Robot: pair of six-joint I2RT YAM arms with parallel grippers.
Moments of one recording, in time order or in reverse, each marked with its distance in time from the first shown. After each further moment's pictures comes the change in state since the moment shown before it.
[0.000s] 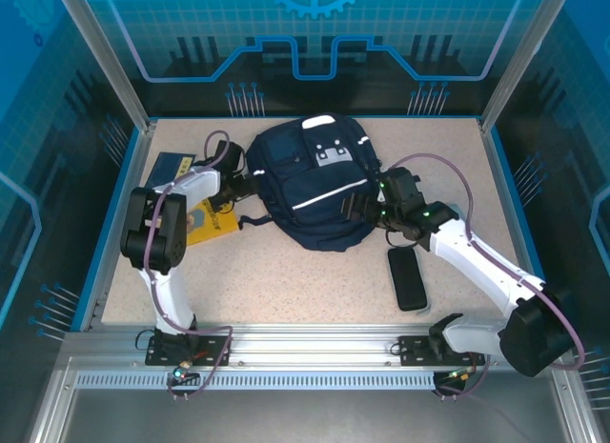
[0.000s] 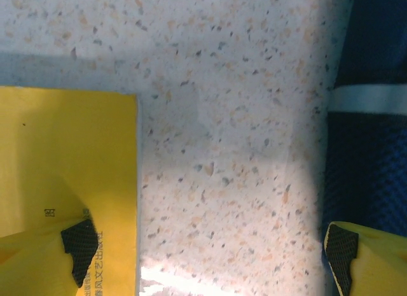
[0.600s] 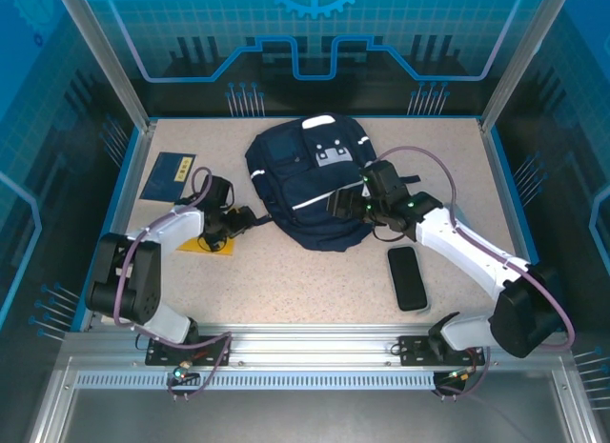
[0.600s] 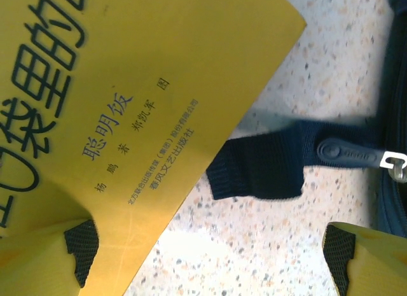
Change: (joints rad) left arm -0.030 -0.382 -0.429 0.010 0.185 -0.101; right arm 0.065 0.119 0.100 0.002 -0.018 0.011
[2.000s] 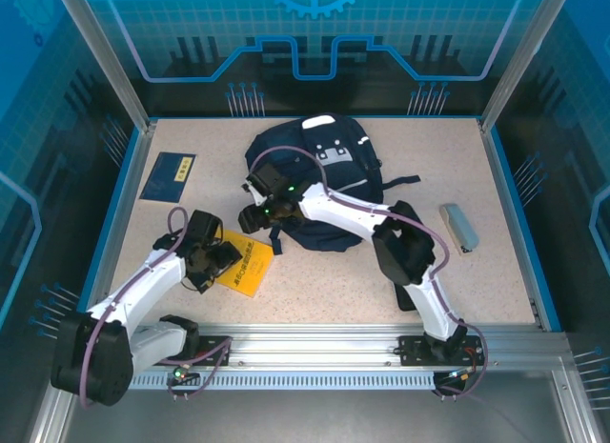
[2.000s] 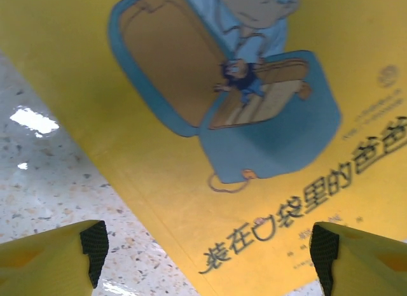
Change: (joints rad) left arm -0.040 -0.446 -0.256 -0.281 -0.061 -0.250; right arm 0.335 0.846 0.821 -0.143 -0.116 -0.241
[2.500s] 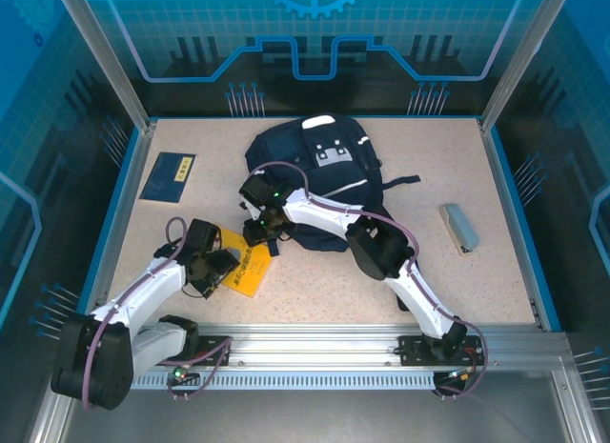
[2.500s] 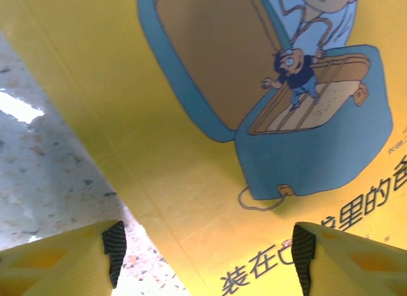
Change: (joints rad) left arm 0.015 -0.005 -0.090 0.107 0.037 -0.051; right arm 0.007 0.192 0.124 -0.126 -0.053 -0.034
